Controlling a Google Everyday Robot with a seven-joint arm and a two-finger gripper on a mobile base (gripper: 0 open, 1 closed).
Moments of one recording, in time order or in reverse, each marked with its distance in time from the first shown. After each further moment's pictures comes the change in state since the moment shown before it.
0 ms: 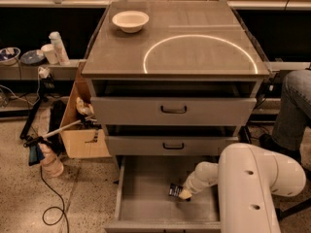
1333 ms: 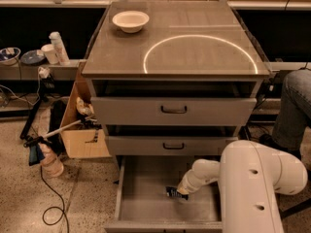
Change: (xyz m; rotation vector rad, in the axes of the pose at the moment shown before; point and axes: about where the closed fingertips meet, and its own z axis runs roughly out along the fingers) arm -0.024 0.016 -0.014 -0.033 -0.015 -0.057
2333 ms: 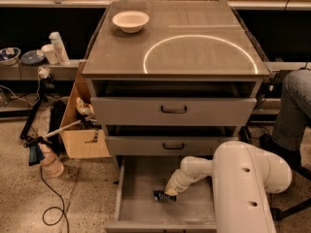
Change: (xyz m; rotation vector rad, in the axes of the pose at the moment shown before) arm -0.051 0.032 0.027 -0.126 -0.035 -0.164
